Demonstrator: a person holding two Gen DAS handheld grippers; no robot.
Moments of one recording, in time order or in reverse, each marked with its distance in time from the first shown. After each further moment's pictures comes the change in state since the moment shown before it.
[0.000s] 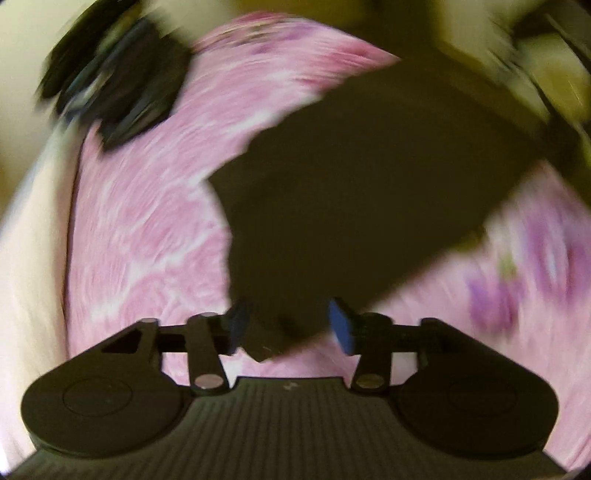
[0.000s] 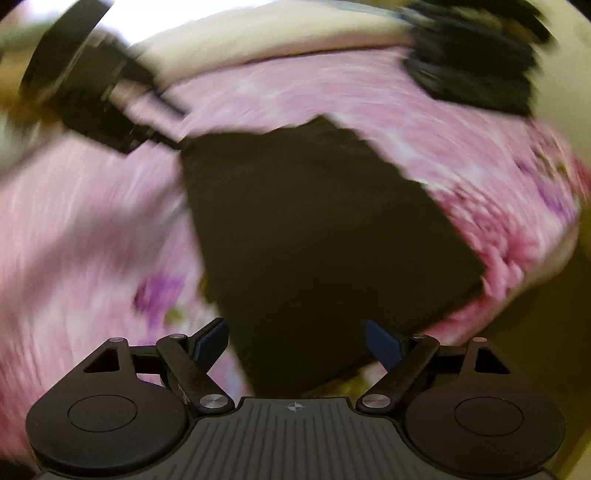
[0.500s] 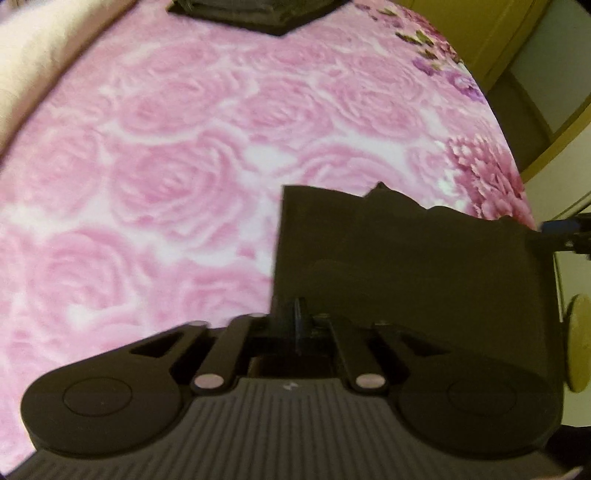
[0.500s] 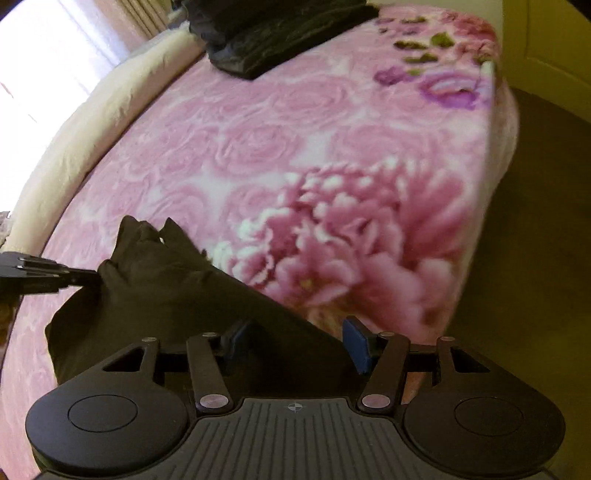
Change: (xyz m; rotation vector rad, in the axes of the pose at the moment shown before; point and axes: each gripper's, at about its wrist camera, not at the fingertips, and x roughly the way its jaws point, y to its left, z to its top) left arm 0.113 0.168 0.025 -0.858 0.107 -0.211; right arm 0.041 -0.226 0.022 0.720 -0.034 0.031
